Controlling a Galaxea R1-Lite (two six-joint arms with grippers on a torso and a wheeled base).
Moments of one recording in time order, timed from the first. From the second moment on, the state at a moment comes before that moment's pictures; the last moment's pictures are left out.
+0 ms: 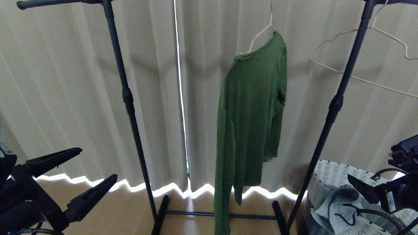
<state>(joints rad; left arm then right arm) -0.21 1.04 -0.23 -0.71 -0.25 0.25 0.15 1.16 -0.35 -0.38 -0.21 -0.27</state>
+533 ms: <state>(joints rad) -0.21 1.03 -0.22 -0.71 -0.25 0.26 0.14 1.16 -0.33 -0.37 -0.22 -0.27</state>
